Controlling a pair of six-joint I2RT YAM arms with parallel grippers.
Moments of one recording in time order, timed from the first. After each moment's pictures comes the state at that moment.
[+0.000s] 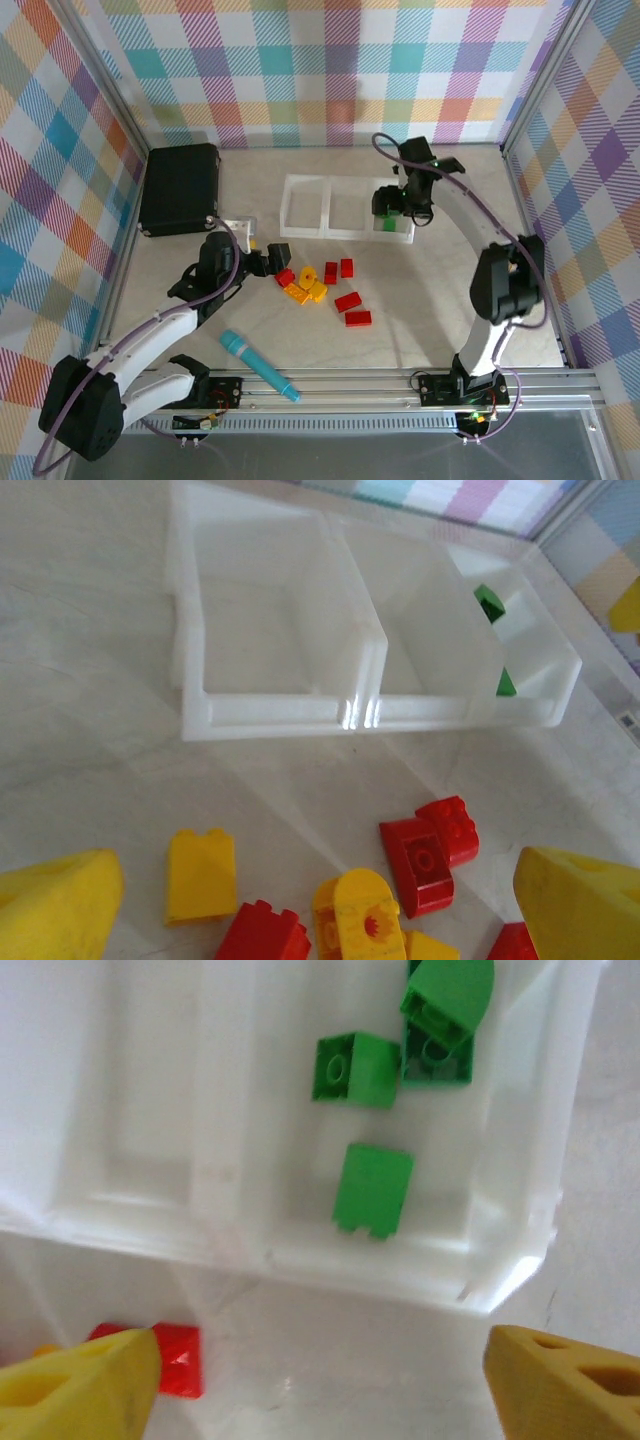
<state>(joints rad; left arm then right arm) -0.46 1.04 0.55 0.01 0.09 -0.40 0.34 1.74 1.55 -0.96 -0.09 0.32</state>
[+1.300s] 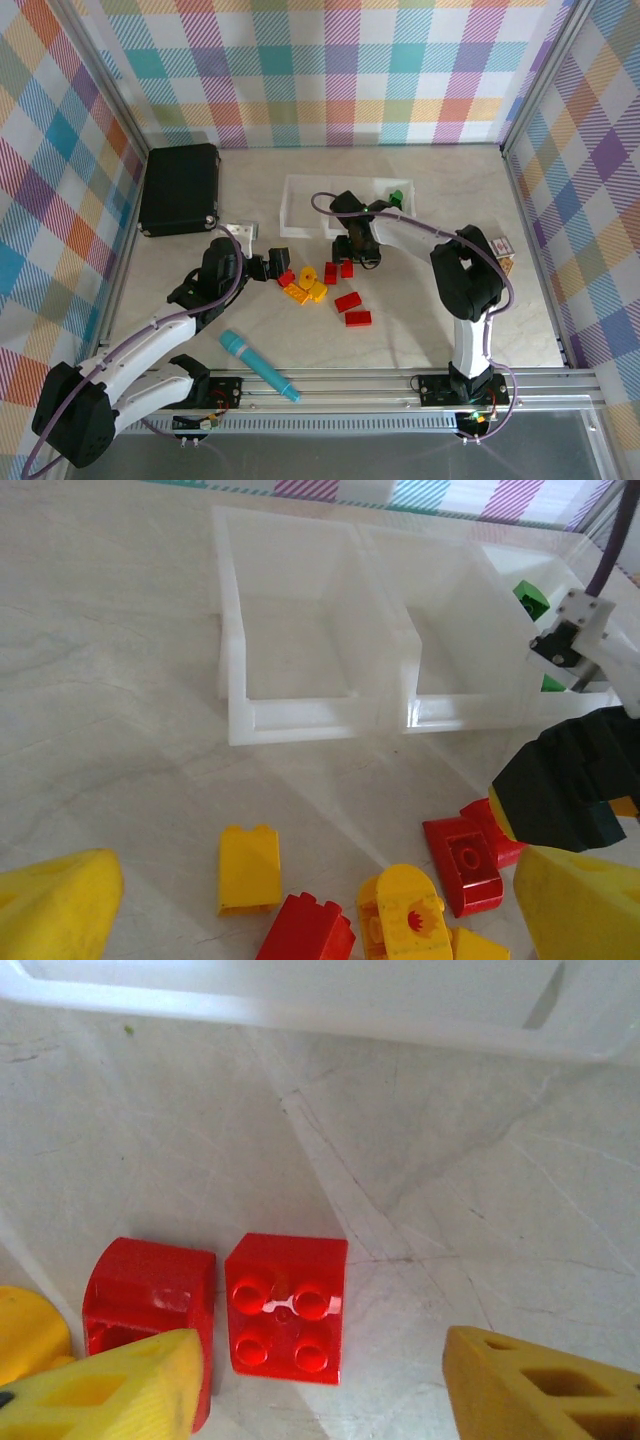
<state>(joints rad) -0.52 0.96 0.54 -0.03 -0.08 -0.34 0.66 1.94 1.41 -0.82 0.00 0.59</state>
